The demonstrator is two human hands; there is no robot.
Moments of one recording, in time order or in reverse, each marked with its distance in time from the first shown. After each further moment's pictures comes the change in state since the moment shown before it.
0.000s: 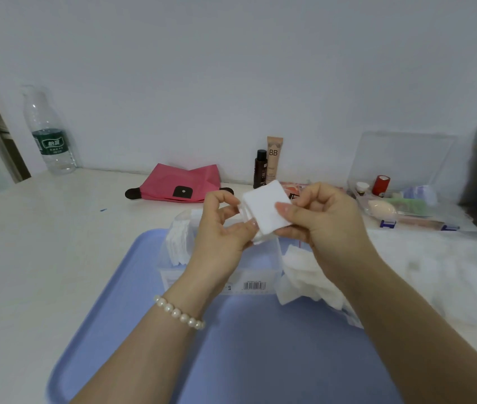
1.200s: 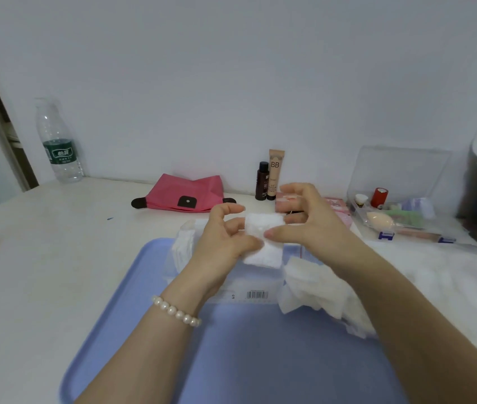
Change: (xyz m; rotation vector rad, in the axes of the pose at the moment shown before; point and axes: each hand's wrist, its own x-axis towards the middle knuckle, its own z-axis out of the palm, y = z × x) left_hand 0.007 0.006 -0.008 0.051 -0.088 -0.107; right_hand 0.013 -0.008 -0.002 -0.554 -0.227 0.000
